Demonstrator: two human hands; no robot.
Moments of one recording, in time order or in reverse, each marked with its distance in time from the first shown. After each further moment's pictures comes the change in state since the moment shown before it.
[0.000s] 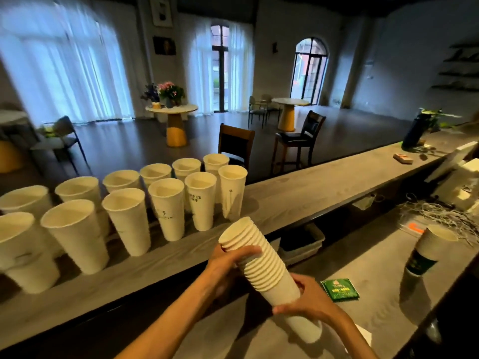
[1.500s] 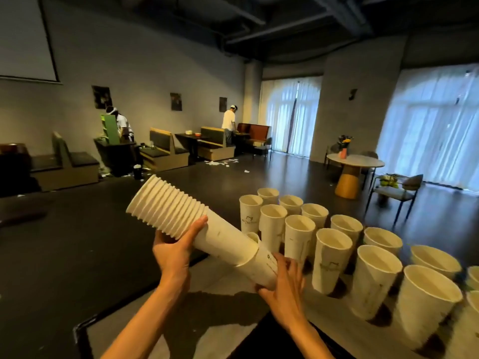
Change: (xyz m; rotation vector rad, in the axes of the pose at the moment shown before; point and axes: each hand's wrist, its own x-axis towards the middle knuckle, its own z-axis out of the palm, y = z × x) left_hand -0.679 0.165 -0.621 -0.221 1.775 0.924; right_hand -0.189 -0.521 0.813 -0.209 -0.512 -0.970
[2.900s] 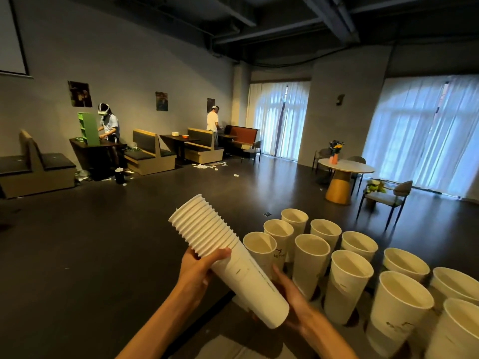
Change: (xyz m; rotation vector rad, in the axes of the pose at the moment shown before) left_hand 0.181 -0.048 -0.008 0.008 -0.418 -0.335; right_hand 0.147 -0.053 0.079 0.918 -0.501 0.542
